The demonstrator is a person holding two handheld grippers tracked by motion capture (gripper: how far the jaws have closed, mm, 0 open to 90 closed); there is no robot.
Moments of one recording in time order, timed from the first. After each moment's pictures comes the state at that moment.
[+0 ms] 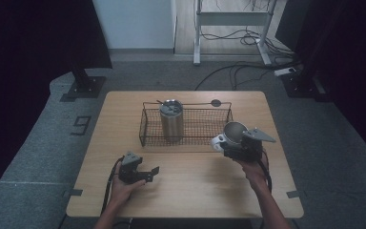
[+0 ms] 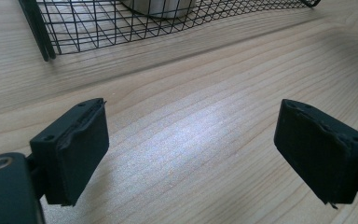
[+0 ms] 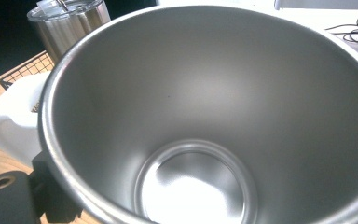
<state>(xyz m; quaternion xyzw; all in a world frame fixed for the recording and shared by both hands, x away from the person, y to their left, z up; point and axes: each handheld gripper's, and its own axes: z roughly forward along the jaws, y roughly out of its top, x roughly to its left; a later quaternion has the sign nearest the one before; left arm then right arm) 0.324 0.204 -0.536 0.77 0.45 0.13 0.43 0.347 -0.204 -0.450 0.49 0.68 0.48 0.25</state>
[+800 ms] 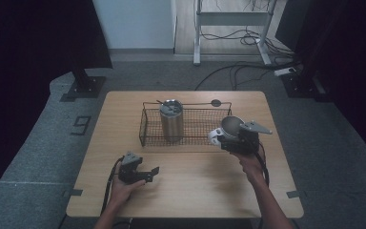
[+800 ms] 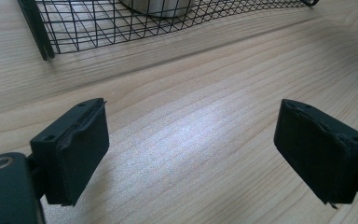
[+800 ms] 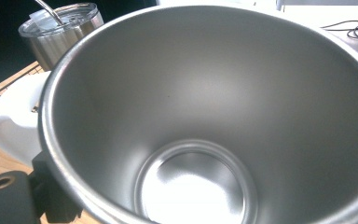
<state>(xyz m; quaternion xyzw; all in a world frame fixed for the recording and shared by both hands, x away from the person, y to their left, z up) 0.324 0.205 -0.536 0.77 0.45 0.12 0.43 0.368 -0.197 -0.442 0.50 0.68 0.48 0.24</state>
